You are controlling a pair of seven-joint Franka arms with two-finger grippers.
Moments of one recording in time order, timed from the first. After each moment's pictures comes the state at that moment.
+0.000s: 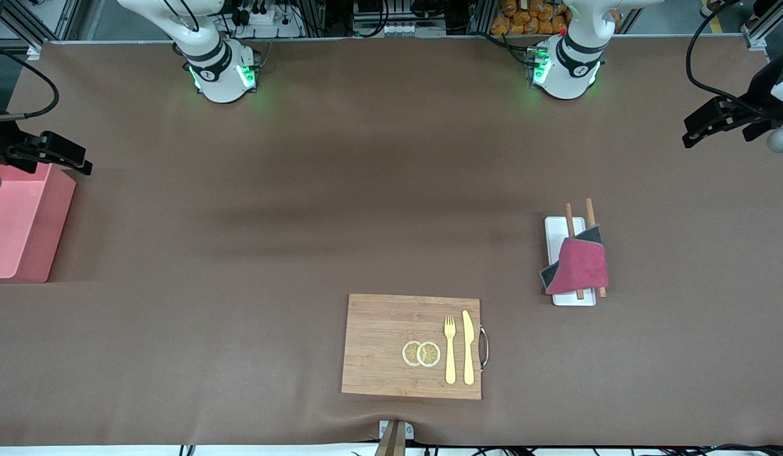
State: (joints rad) left arm 0.01 -0.07 -0.08 -1.56 0.03 1.46 -0.16; right arm -0.07 0.05 0.05 -1.48 0.02 1.45 0.03
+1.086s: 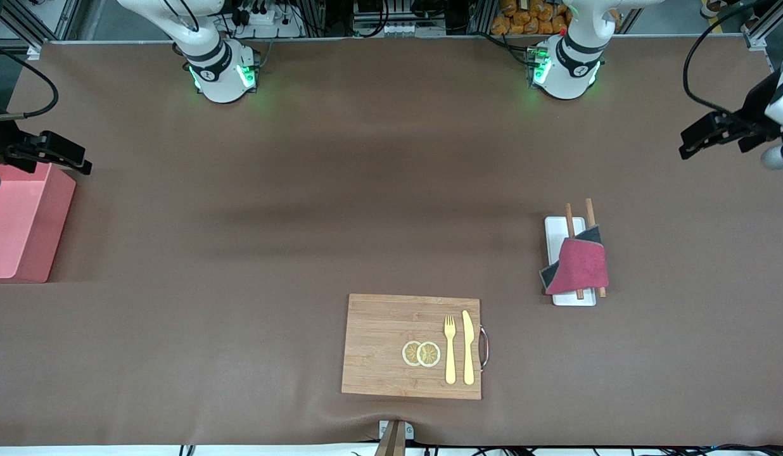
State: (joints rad) left arm 0.02 0.00 -0.07 -1.55 0.03 1.52 -0.16; right arm -0.07 0.05 0.05 -1.48 0.02 1.45 0.03
